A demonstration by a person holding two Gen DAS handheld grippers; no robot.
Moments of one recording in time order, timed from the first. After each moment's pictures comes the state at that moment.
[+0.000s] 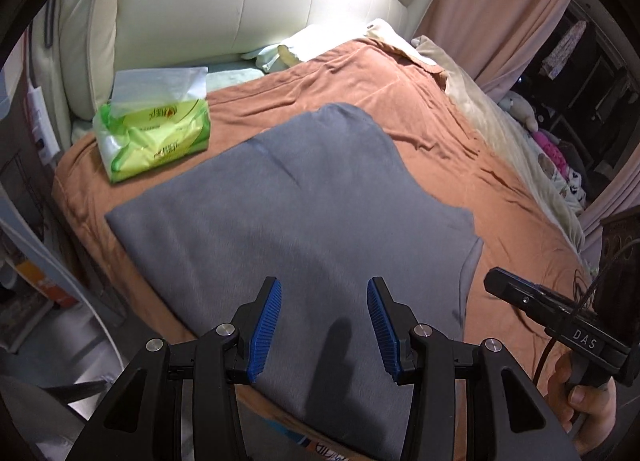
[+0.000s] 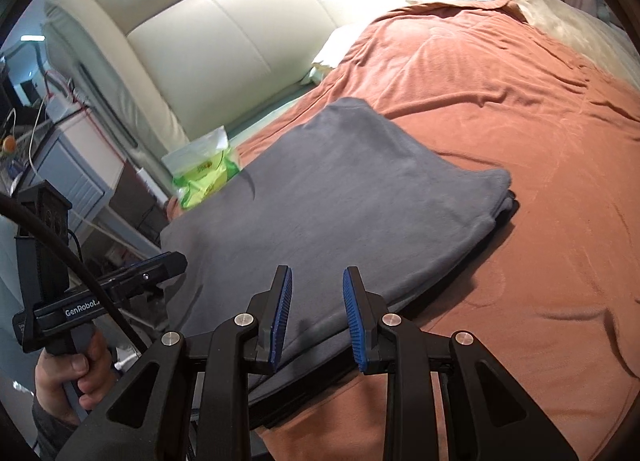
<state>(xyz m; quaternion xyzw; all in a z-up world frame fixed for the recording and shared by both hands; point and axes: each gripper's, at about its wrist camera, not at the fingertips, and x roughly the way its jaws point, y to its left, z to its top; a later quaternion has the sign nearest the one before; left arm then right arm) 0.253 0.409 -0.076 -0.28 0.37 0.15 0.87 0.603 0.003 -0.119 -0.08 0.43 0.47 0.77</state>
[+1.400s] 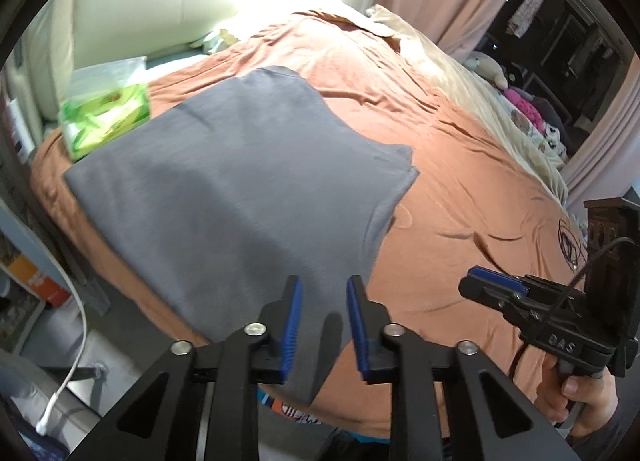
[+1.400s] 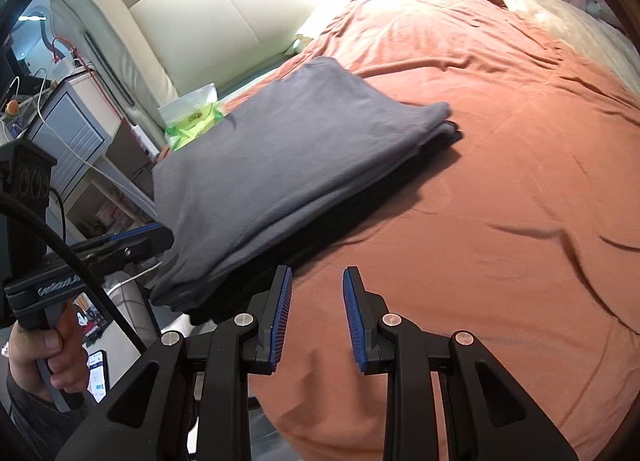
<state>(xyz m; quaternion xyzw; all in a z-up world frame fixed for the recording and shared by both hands) 0.259 0.320 -0.072 -0.23 0.40 0.10 0.88 0.582 -0.090 -0.117 -0.10 0.44 0.44 0.78</state>
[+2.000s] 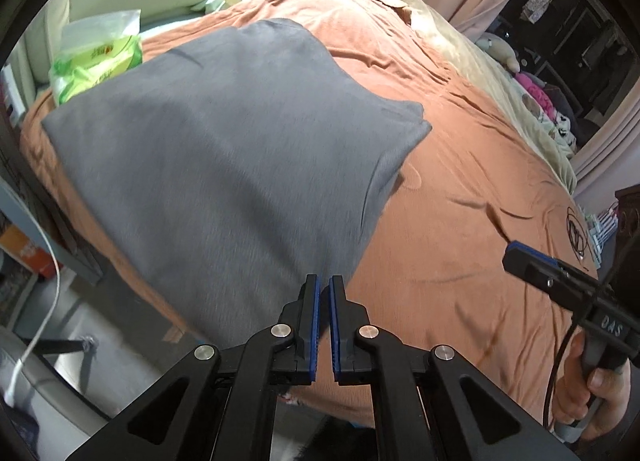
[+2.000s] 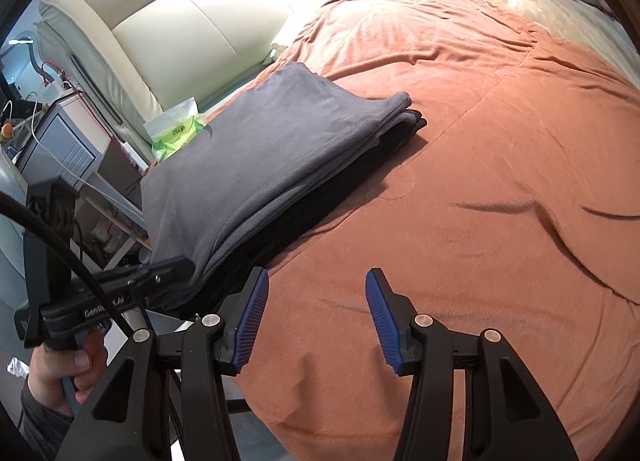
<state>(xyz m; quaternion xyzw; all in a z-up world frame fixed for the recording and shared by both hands) 0.253 0.302 -0.110 -0.26 0.45 0.10 0.85 0.581 -0.122 -0.117 -0.07 0.45 0.43 0.78</state>
